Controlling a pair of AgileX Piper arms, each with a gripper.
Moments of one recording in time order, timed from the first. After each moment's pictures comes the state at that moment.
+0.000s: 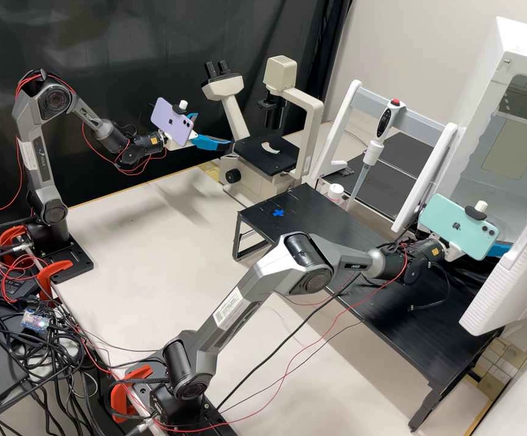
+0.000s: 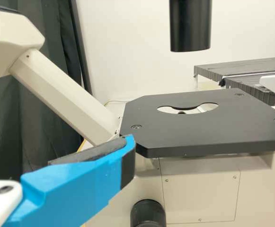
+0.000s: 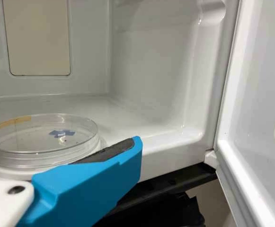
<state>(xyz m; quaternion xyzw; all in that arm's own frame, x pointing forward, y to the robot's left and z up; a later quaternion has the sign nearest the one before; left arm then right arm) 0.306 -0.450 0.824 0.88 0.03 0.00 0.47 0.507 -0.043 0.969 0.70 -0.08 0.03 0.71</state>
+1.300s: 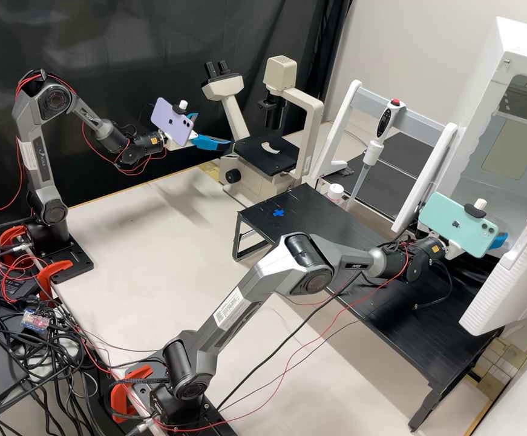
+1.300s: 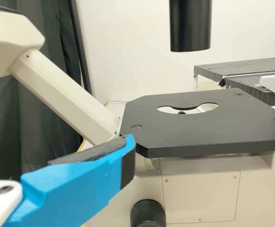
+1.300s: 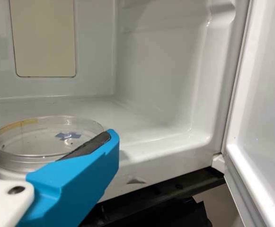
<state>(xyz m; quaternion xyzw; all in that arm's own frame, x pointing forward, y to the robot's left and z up) 0.306 -0.450 0.824 0.88 0.03 0.00 0.47 0.510 -0.043 0.967 0.70 -0.07 0.02 0.71</state>
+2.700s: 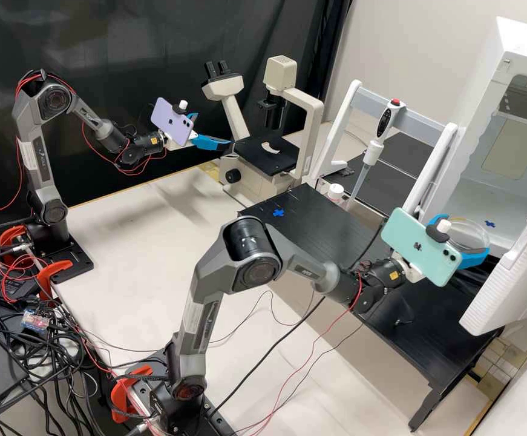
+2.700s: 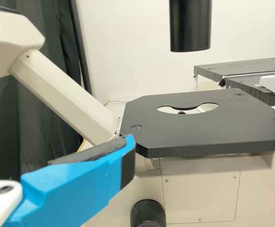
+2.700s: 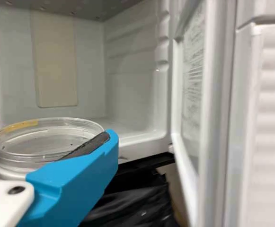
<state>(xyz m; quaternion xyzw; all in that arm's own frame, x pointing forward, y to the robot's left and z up) 0.306 -0.450 0.824 0.88 0.03 0.00 0.47 0.347 -0.017 0.960 0.71 -0.10 0.10 0.69</state>
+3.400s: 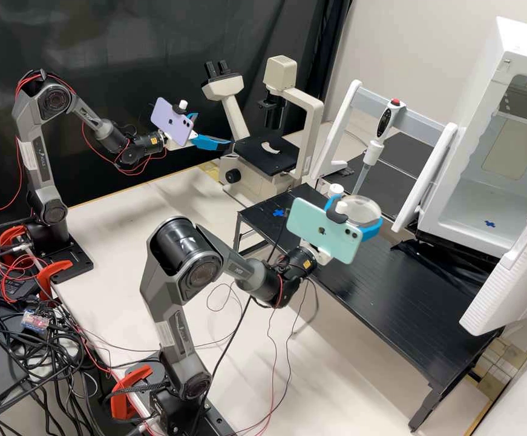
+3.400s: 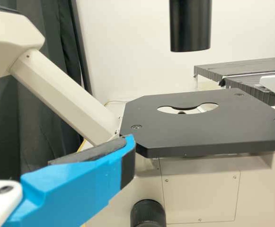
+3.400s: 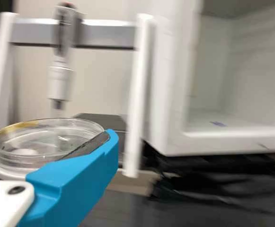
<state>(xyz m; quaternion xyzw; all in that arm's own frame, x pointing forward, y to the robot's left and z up) 0.306 -0.450 0.824 0.88 0.03 0.00 0.47 0.269 0.066 0.848 0.69 0.08 0.09 0.71</state>
